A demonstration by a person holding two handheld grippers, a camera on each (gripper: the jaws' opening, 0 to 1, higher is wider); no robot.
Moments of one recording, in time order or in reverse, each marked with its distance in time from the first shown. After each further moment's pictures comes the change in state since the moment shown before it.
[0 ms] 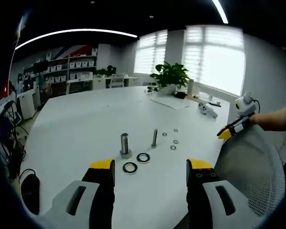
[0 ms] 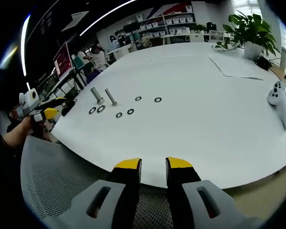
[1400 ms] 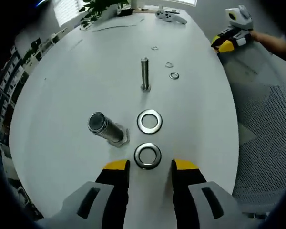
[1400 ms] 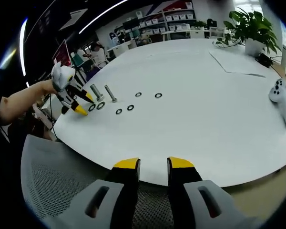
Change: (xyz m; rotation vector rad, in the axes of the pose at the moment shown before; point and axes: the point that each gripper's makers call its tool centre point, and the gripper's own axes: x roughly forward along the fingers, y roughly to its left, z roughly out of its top) left arm 0.086 0.035 -0.064 0.548 0.762 -0.362; right arm 0.003 0.000 -0.006 0.005 0.035 0.004
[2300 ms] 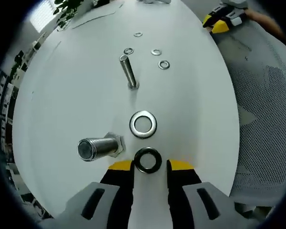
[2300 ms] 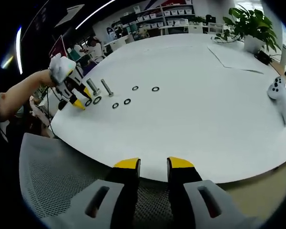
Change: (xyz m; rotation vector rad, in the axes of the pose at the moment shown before) left arm 0.004 -0.002 0.006 0.053 0.146 -0.010; right arm 0.001 -0.003 -0.008 0.006 0.046 -0.023
